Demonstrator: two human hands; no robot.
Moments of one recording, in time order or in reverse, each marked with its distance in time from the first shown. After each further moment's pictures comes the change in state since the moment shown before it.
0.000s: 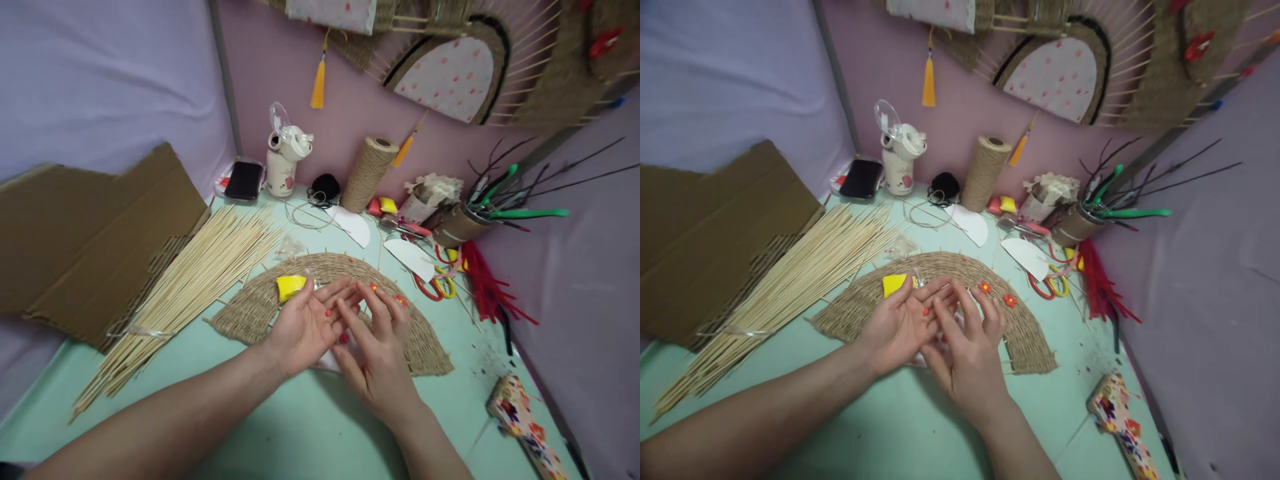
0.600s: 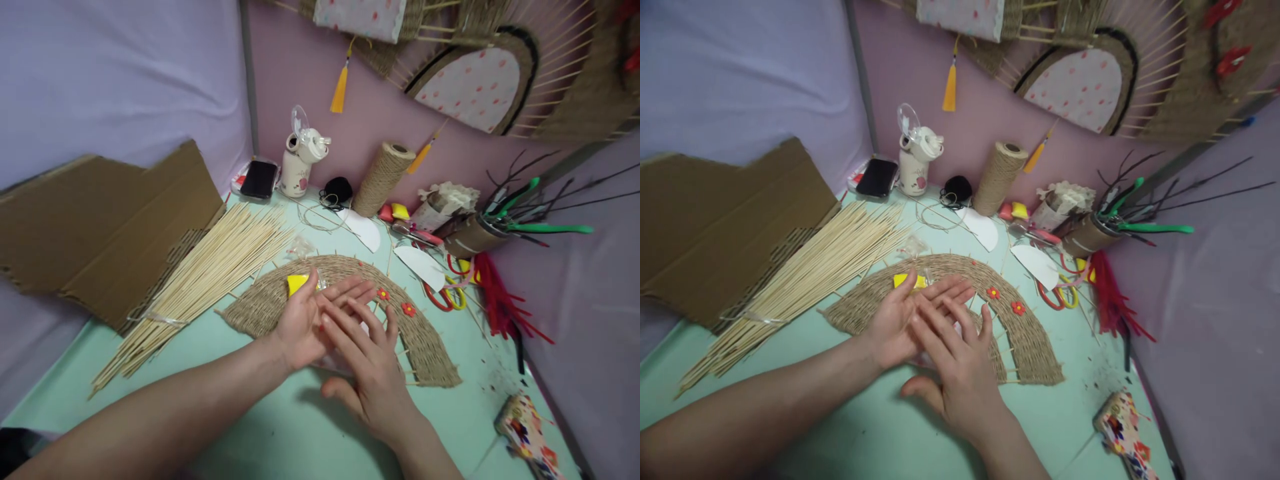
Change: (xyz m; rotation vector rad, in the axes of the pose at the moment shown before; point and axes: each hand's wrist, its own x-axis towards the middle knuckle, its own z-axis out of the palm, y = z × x) left_hand 0.000 0.009 -0.001 -0.056 -0.094 -0.039; right_hand 0.003 -0.006 0.004 0.087 -0.133 -0.218
